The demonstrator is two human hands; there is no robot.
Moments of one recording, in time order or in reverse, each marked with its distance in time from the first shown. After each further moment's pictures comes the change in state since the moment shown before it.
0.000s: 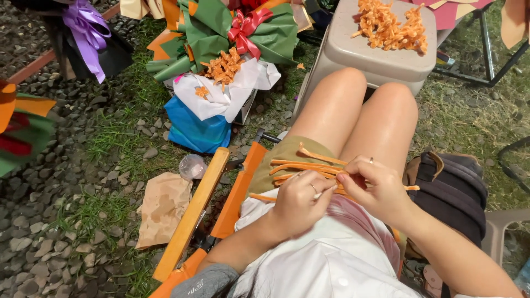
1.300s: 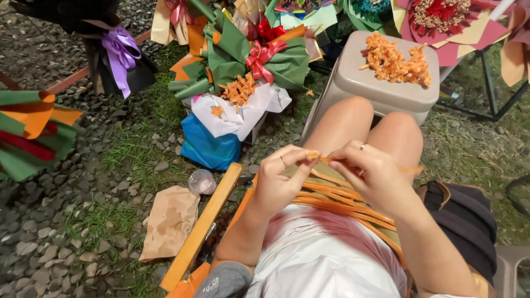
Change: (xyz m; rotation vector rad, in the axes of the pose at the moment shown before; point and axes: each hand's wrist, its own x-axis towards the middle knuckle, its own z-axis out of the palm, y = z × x) left_hand 0.070 -0.020 -0.059 -0.381 0.195 -0.247; right_hand 0.071 -0.061 -0.007 -0.138 -0.164 -0.130
